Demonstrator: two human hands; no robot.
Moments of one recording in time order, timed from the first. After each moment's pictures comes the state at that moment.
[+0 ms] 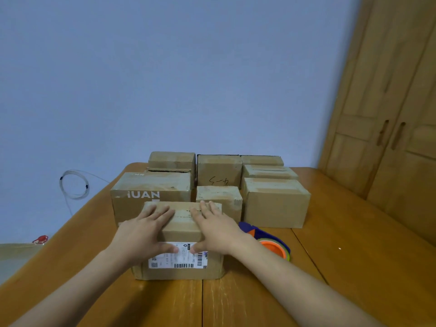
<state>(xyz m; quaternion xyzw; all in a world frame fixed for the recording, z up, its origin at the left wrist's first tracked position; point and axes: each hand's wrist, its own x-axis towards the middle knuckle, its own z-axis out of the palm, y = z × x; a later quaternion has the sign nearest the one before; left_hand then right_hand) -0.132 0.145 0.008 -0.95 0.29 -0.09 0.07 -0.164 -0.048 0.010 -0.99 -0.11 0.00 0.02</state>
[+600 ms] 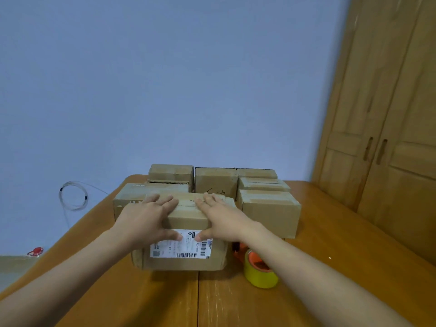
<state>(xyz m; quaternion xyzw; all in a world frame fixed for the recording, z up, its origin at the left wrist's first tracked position) -0.156 0.136 0.067 -0.94 0.29 -0.14 0.08 -0.185 -0.061 0.061 -0.99 -0.12 -0.05 0.03</state>
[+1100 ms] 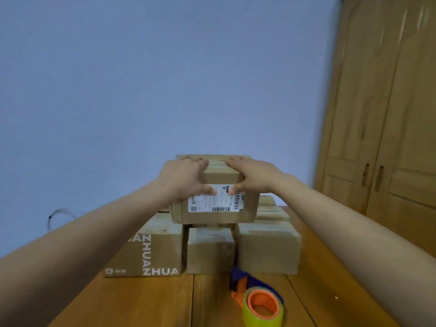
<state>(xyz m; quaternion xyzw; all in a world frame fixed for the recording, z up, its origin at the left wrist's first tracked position) -0.107 0.051 0.192 -0.92 0.30 -0.25 0.01 -0.160 -0.136 0.209 -0.98 -0.07 -0.16 -0.05</state>
